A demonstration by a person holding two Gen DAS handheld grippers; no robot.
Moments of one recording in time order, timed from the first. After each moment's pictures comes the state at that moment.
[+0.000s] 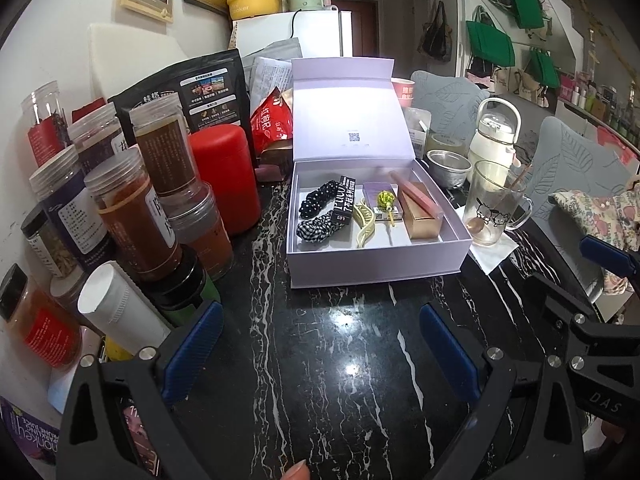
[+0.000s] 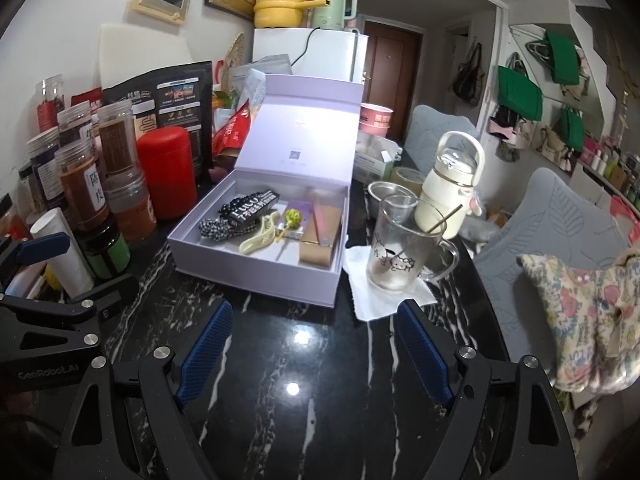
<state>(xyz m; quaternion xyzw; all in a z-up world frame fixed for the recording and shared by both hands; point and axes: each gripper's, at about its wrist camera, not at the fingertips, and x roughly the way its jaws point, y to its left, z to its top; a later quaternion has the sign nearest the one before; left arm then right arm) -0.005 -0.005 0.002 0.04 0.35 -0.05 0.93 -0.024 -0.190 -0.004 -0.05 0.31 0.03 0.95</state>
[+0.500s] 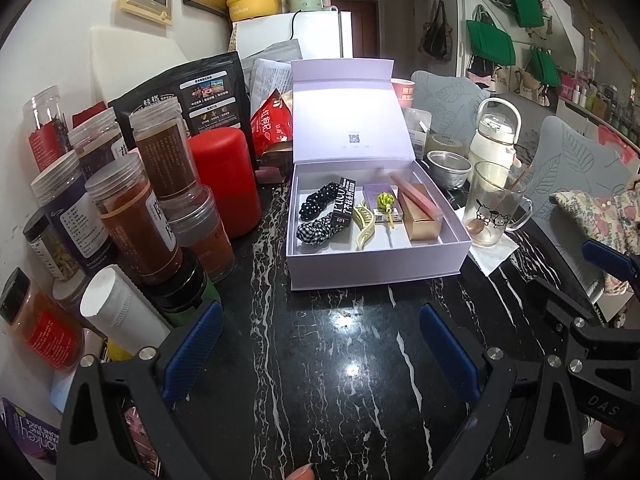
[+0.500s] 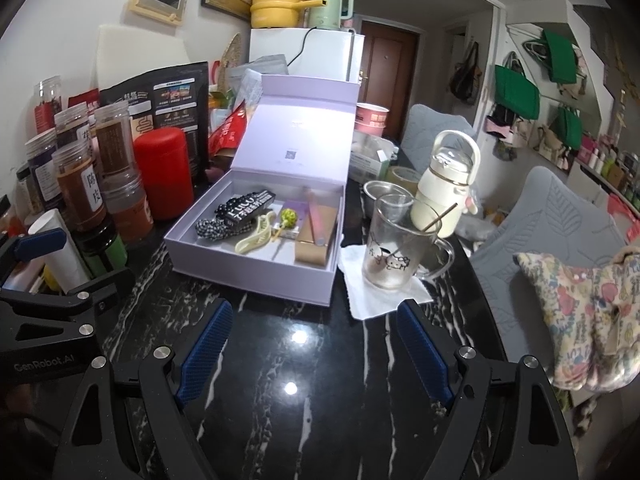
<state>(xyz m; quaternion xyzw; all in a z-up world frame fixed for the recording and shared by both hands) -0.004 -0.008 0.005 0.04 0.35 -0.05 0.93 -0.025 -0.193 -0.003 -0.05 0.31 0.03 0.95</state>
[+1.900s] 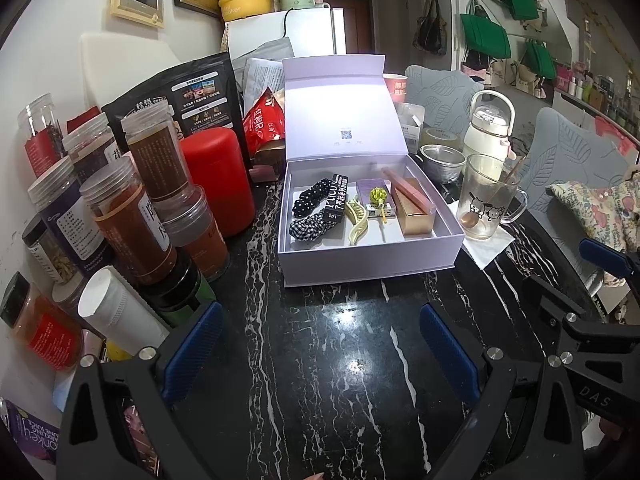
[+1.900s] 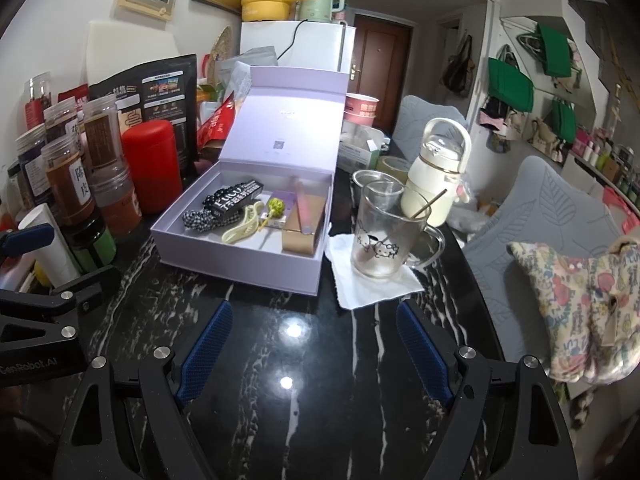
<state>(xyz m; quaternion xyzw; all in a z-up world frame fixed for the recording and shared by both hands) -0.008 -0.018 0.004 0.05 0.36 -0.05 0.93 -0.025 -0.203 -0.012 -0.05 0.32 0.01 0.95</state>
